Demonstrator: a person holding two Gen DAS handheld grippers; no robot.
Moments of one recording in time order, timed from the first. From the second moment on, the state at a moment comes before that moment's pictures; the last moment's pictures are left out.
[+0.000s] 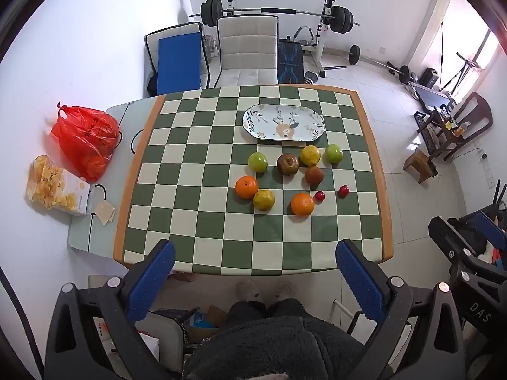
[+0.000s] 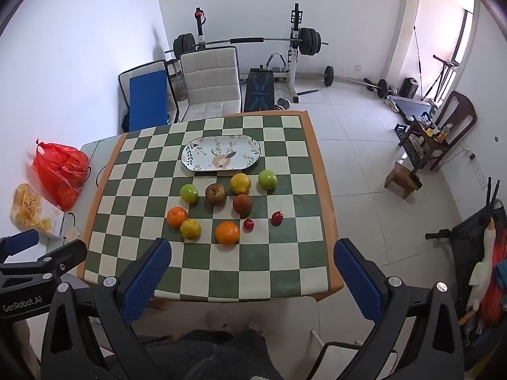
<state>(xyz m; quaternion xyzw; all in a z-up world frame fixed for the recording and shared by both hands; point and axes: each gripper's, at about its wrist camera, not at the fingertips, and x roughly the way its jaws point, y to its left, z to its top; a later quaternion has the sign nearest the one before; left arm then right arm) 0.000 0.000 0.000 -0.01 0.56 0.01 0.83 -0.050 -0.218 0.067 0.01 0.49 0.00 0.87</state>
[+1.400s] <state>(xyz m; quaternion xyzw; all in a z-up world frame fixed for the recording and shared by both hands) -0.001 -0.002 0.001 -0.01 0.55 0.01 0.83 -0.053 -0.224 0.072 0.01 0.49 0.00 0.87</state>
